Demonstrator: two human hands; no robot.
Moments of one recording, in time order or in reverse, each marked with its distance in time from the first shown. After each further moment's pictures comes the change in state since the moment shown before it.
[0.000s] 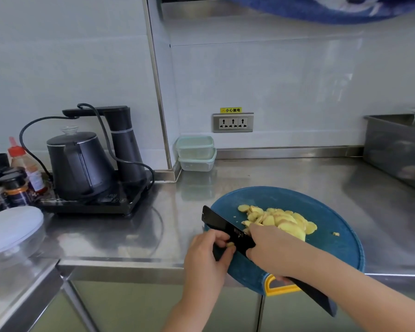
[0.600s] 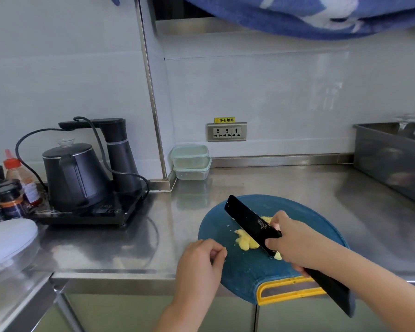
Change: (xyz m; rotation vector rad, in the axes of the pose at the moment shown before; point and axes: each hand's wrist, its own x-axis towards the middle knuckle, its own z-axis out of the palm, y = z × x) left_hand 0.011 0.019 -0.014 0.182 -0.180 -0.030; right_hand -0.014 0.045 -0.032 0.313 0.073 0.066
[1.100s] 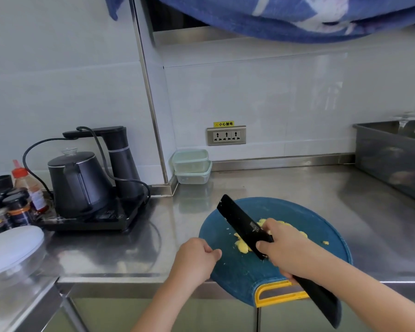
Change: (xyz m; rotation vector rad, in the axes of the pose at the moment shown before) left_hand 0.030 0.009 -0.020 -0.030 -0.364 -0.426; right_hand -0.006 -0.005 0.008 0.100 0.029 -0.070
